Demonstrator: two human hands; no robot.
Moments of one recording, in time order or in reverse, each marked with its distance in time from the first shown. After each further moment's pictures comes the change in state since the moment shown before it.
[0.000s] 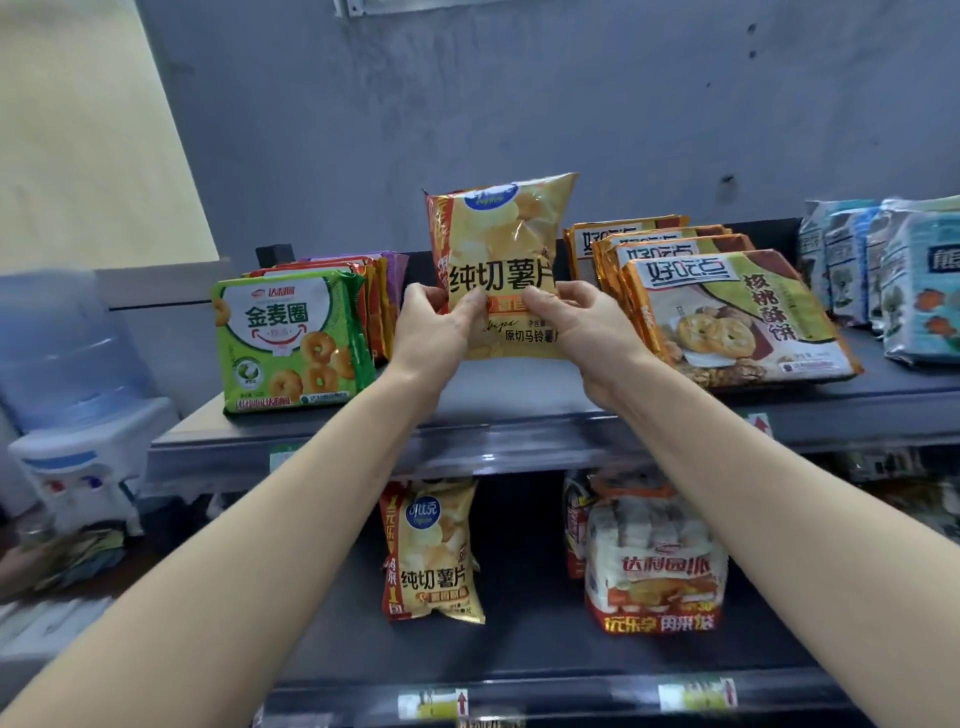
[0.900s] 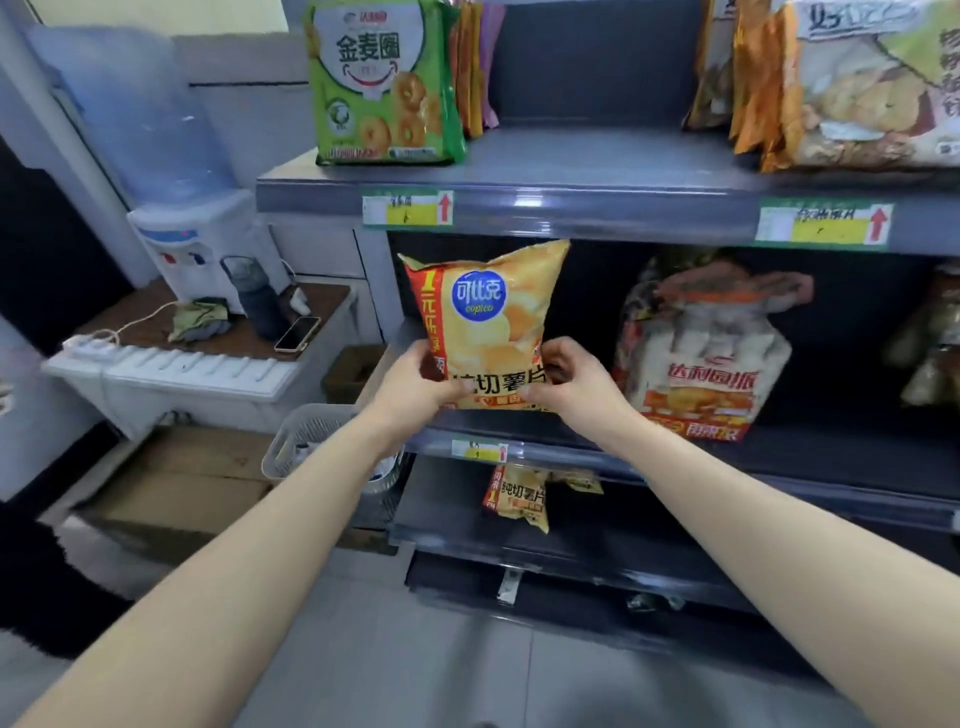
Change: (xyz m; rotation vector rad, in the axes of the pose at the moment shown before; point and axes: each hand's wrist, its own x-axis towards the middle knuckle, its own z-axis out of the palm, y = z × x) left_hand -0.190 -0.147 -0.094 0.151 -0.149 -0.451; right_hand -0.164 0.166 0.019 -0.341 -0.400 0.195
